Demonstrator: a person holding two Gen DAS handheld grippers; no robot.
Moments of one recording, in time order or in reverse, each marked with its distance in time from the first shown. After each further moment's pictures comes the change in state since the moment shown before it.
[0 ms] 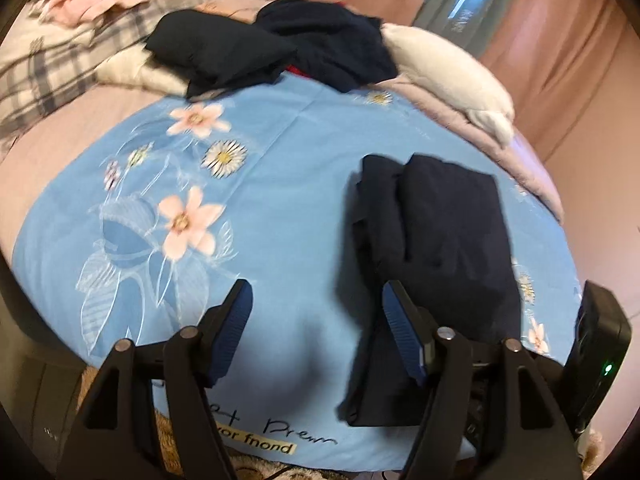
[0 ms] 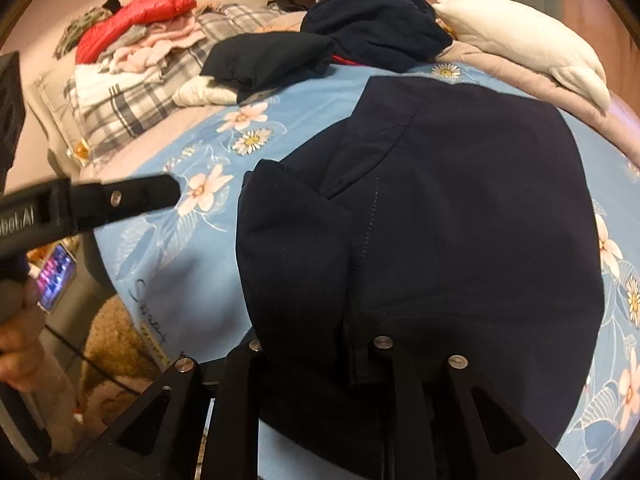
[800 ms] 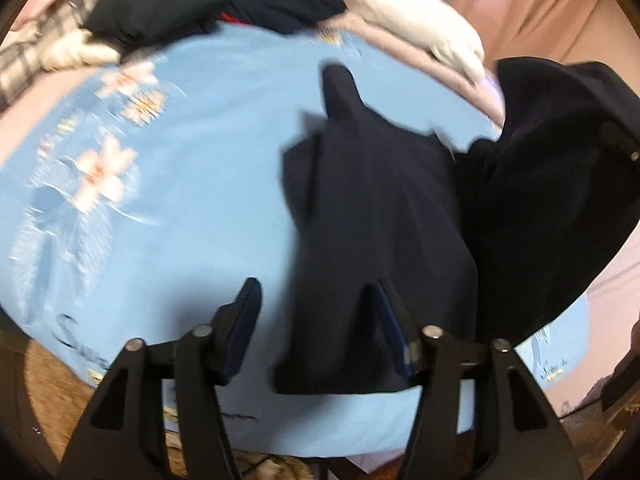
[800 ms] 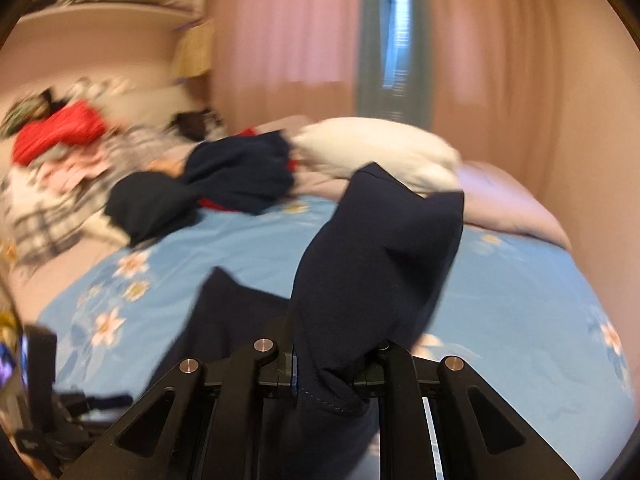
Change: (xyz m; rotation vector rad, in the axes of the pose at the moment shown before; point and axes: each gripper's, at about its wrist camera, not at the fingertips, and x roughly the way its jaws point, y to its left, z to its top) left arm 0.045 -0.058 -0.045 0.075 0.121 -0.022; right arm -0.121 -0.071 0.042 0.055 -0.395 -0.378
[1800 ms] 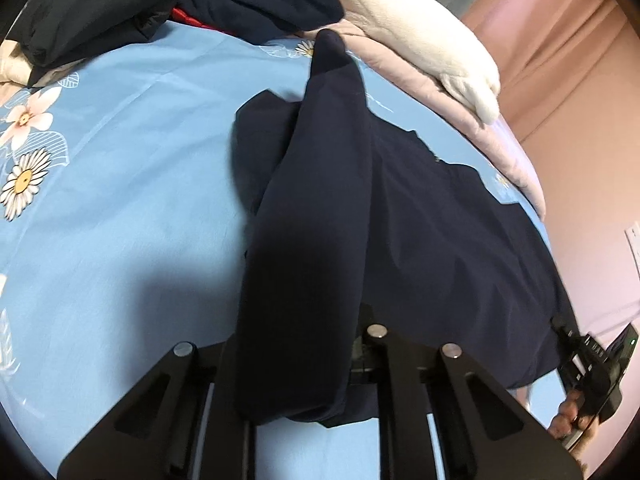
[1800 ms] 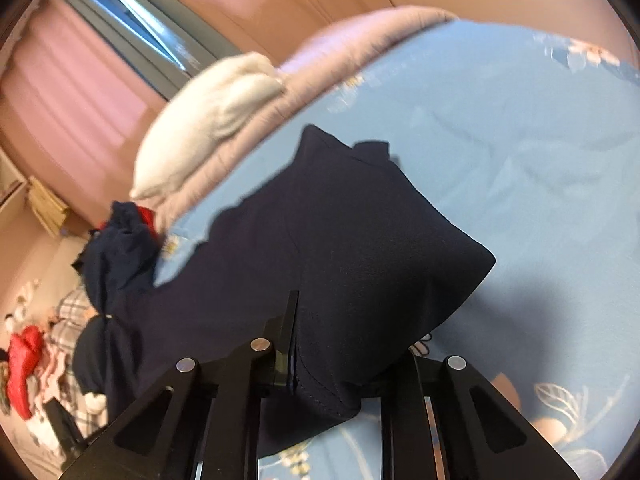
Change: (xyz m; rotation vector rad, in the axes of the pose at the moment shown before) left arm 0.127 -0.022 0.119 -0.064 0.001 -0.128; right arm 0.086 -0.204 -0.098 0.868 0.102 -0.062
